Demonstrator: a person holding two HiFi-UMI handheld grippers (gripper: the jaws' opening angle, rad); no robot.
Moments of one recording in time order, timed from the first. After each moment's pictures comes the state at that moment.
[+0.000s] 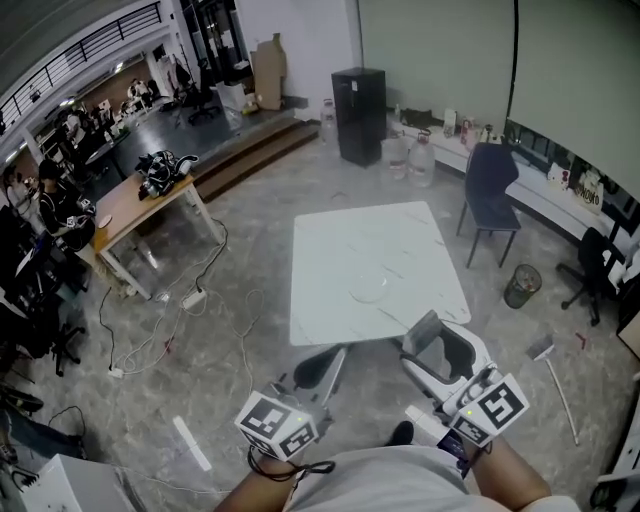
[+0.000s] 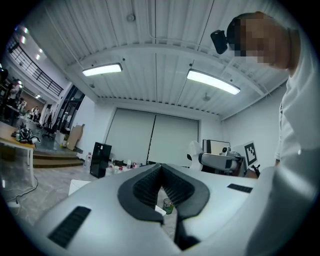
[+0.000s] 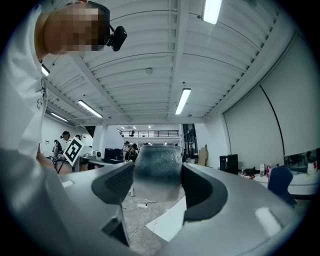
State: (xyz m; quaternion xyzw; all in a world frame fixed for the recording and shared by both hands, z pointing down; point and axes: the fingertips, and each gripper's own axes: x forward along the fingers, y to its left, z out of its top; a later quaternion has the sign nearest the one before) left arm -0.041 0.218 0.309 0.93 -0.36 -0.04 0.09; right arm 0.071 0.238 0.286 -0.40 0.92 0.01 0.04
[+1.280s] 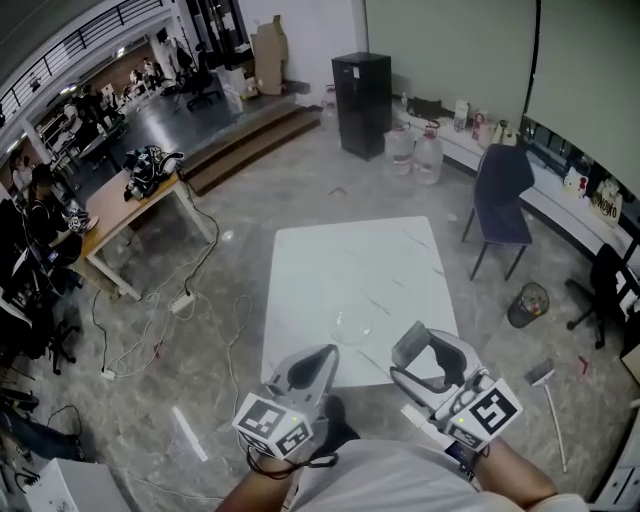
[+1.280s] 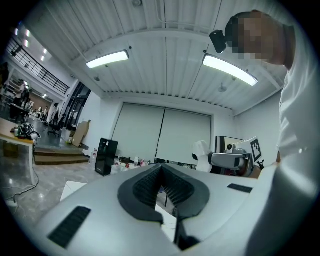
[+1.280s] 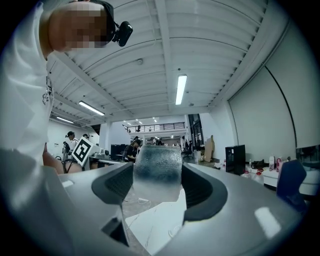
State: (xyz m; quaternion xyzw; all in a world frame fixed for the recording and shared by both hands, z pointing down) left arm 0.061 -0.025 0.350 0.91 -0.40 -0.02 0.11; right arm 0.172 0.003 0.327 -0.35 0.94 -0.02 0.01
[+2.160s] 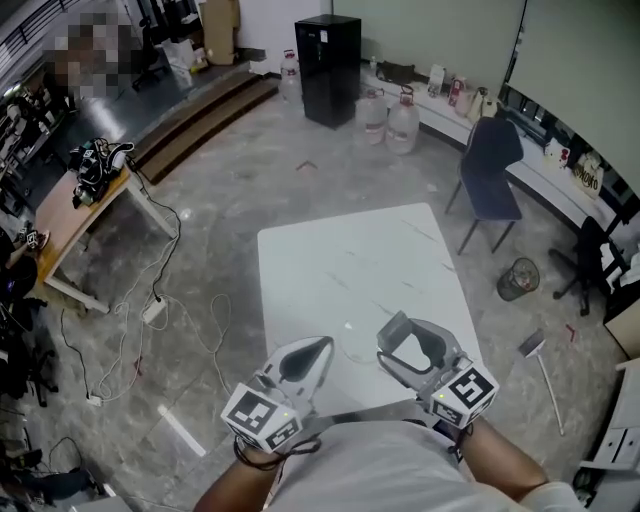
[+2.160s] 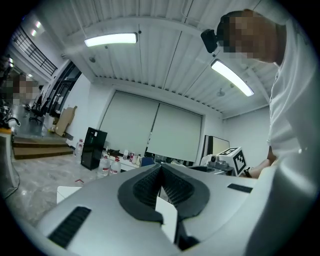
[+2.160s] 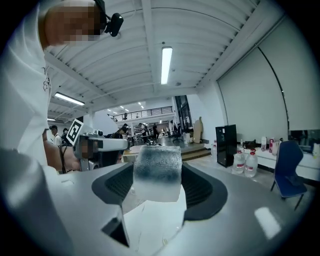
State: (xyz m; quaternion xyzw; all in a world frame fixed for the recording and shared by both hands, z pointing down) left arm -0.059 -0.236 0.398 0.94 -0.30 0.00 0.14; right arm 0.041 -0.216 0.436 -0.40 0.91 -0.11 -0.06
